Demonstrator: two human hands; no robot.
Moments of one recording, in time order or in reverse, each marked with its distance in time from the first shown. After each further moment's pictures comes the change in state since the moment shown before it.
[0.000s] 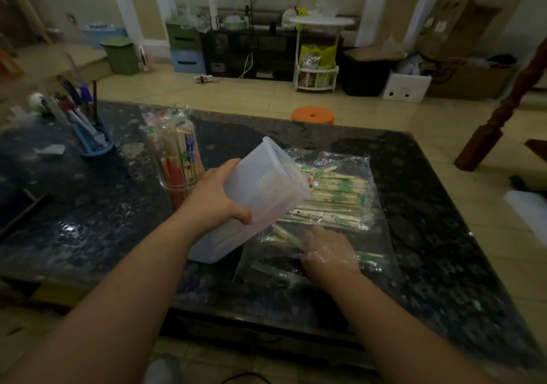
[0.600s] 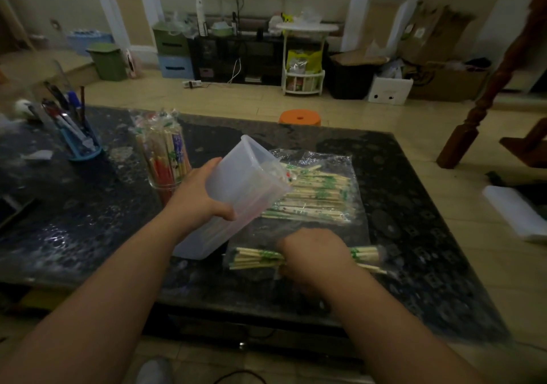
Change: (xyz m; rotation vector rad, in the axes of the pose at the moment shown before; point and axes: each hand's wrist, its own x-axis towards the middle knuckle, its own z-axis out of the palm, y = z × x) left_hand -0.010 -0.002 -0.001 -0.076 0.013 0.006; right_hand -0.053 -0.021 -0.071 -0.199 -0.097 -0.281
